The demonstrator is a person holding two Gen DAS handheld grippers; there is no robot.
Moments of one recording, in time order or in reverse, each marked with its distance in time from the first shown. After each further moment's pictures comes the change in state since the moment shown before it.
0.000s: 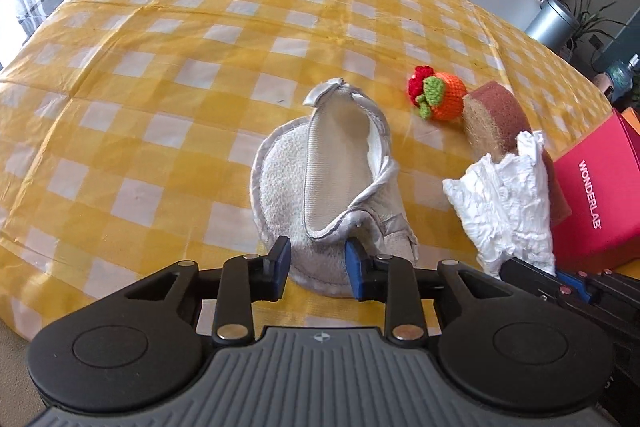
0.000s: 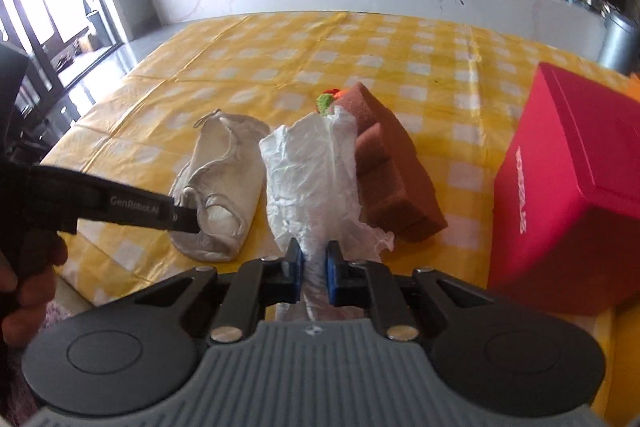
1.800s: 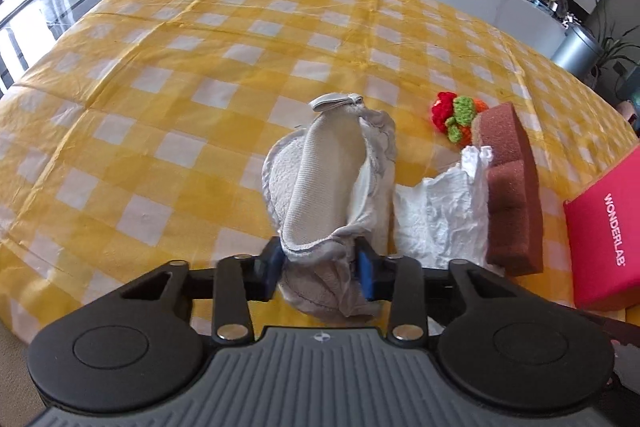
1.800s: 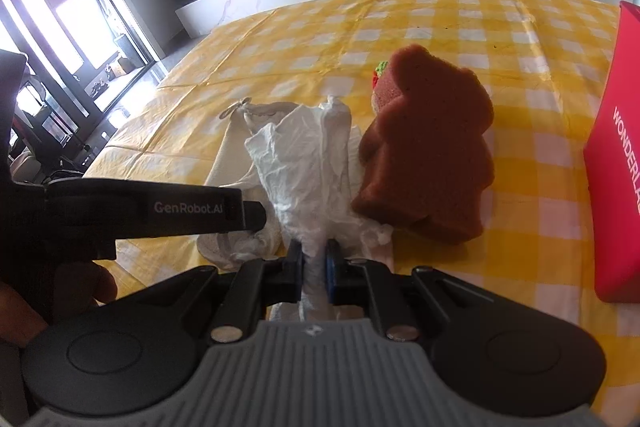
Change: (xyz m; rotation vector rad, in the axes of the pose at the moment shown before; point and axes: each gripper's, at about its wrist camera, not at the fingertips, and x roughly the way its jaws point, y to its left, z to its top) left arm 0.009 -0.004 0.003 -0.053 -0.084 0.063; right arm 0.041 0.010 0.001 0.078 0.012 0.183
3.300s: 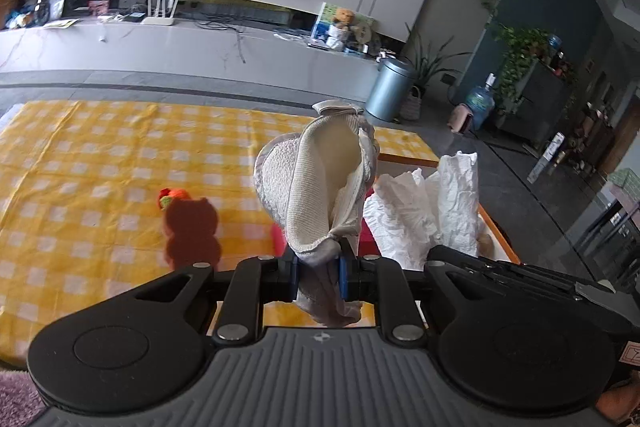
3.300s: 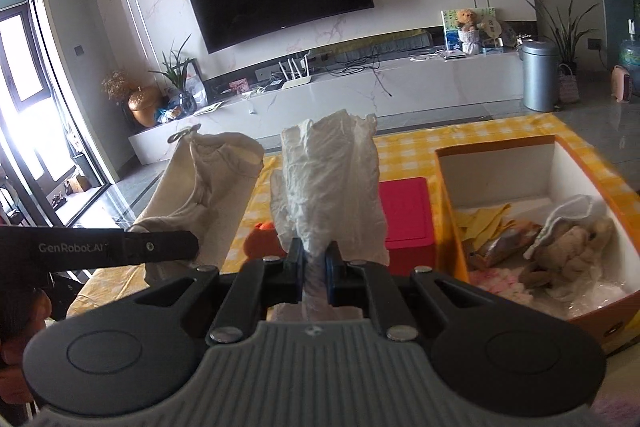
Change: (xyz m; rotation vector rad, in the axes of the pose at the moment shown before) left arm -0.194 -0.160 -0.044 0.289 -0.238 -0.377; right arm -0.288 -0.059 -0.040 0.082 -0.393 -0.193
